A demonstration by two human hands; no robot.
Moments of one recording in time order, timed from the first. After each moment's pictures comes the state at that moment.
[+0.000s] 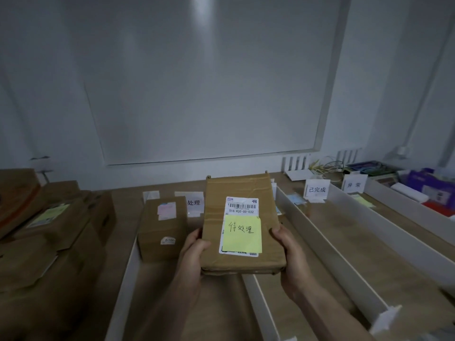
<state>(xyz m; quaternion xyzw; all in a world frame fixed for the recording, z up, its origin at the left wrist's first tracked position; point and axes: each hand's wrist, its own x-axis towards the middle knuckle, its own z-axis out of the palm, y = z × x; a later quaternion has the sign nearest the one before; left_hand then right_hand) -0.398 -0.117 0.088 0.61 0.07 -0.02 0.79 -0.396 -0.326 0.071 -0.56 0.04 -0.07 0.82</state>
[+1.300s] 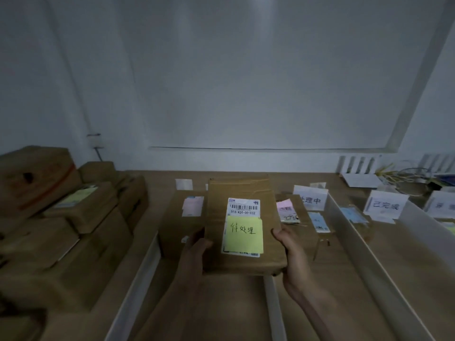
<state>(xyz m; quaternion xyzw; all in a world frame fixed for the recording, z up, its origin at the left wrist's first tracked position) -0.299 -0.113 0.072 0.64 0.17 0.07 0.74 -0.244 -0.309 0.046 -0.56 0.00 0.05 0.83</state>
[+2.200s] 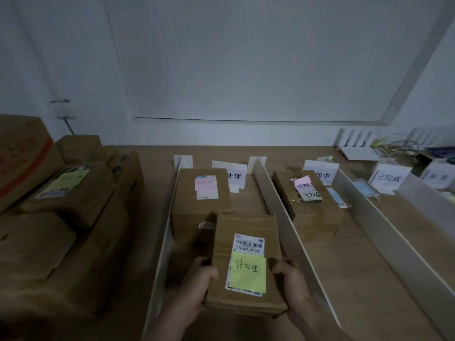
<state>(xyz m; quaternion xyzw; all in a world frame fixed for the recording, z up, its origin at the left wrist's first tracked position) -0.273 0.020 -0.040 0.66 0.25 -0.18 0.68 -0.256 -0.187 -0.055 -0.62 0.28 0.09 0.73</state>
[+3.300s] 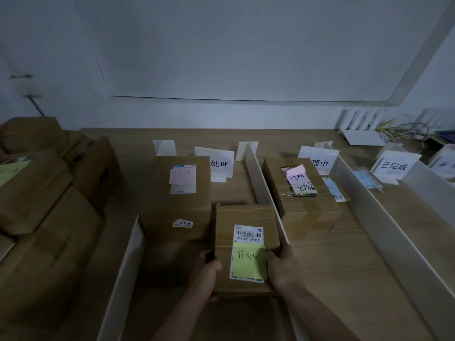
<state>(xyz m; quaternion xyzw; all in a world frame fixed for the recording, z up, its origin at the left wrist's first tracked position) -0.195 -0.063 -0.097 0.69 0.31 -0.18 0.62 -0.182 -0.240 -0.085 -0.84 0.23 0.10 0.49</state>
